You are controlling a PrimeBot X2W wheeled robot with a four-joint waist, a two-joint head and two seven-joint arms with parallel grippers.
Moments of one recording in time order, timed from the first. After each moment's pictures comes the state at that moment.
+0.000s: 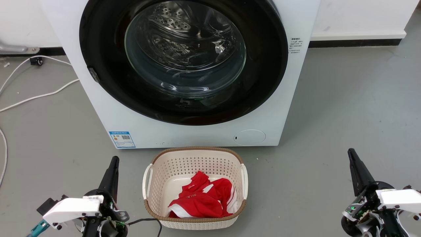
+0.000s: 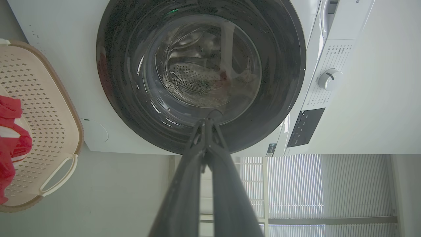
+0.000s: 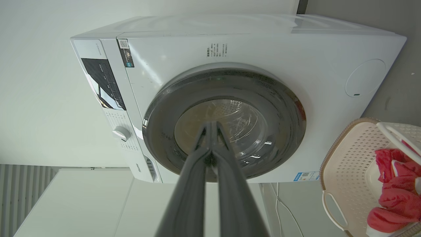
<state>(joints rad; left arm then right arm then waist) -0.10 0.05 0.11 0.25 -1.61 -0.13 0.11 -0.10 -0.05 -0.11 0.25 1.61 0.13 0.11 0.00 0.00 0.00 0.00</state>
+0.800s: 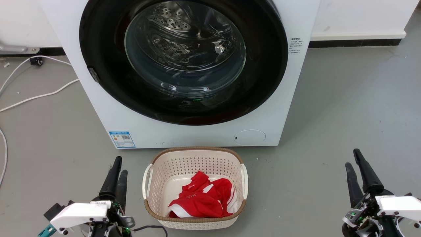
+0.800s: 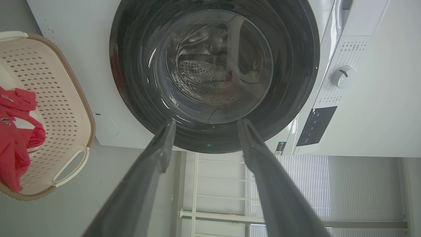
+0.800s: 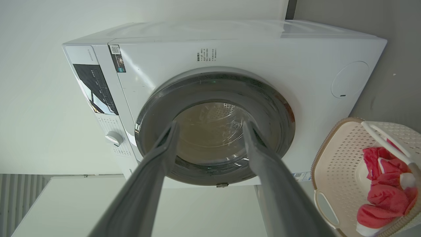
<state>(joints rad) -0.08 0.05 0.09 0.26 -1.61 -0.13 0.09 -0.07 -0.05 -0.11 0.25 1.61 0.13 0.09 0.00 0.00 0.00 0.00</state>
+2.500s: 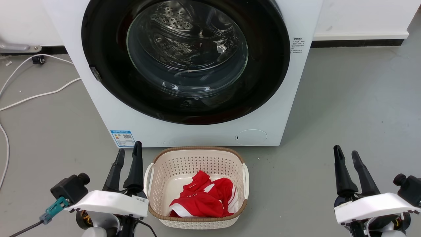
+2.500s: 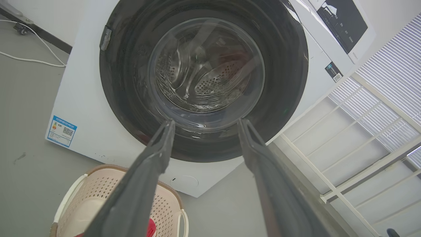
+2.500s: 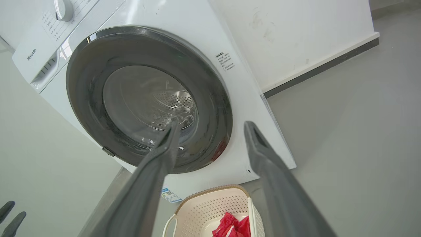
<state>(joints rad) -0.08 0.05 -0.02 0.12 -0.74 -0.12 -0.11 -0.02 -0.05 -0.02 0.09 0.61 0.13 -0.11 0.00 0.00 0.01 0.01</state>
